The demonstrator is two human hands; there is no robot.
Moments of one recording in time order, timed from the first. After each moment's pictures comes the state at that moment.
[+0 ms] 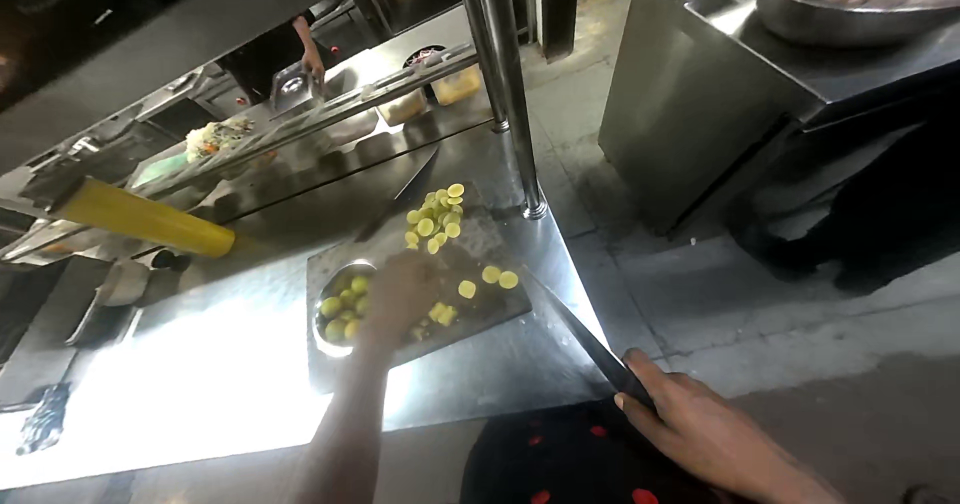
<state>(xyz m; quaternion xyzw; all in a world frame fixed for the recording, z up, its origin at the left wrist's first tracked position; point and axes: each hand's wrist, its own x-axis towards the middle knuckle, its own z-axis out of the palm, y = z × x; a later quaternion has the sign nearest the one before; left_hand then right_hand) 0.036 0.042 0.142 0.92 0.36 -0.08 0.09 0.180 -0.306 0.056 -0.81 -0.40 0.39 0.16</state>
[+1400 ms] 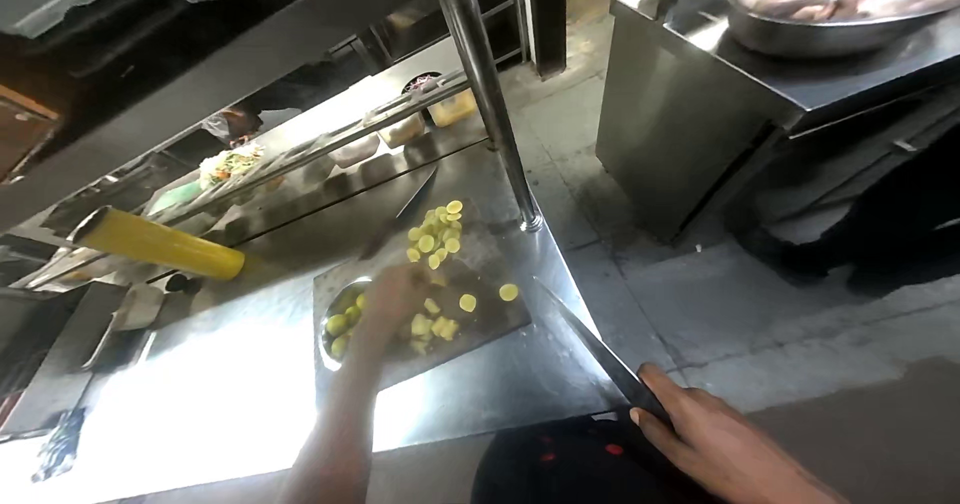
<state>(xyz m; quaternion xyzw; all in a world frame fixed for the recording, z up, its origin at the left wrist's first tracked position) 0.040 0.070 0.137 0.91 0.38 -0.12 0.10 0.180 -0.324 0.050 -0.82 -0.39 0.38 0.18</state>
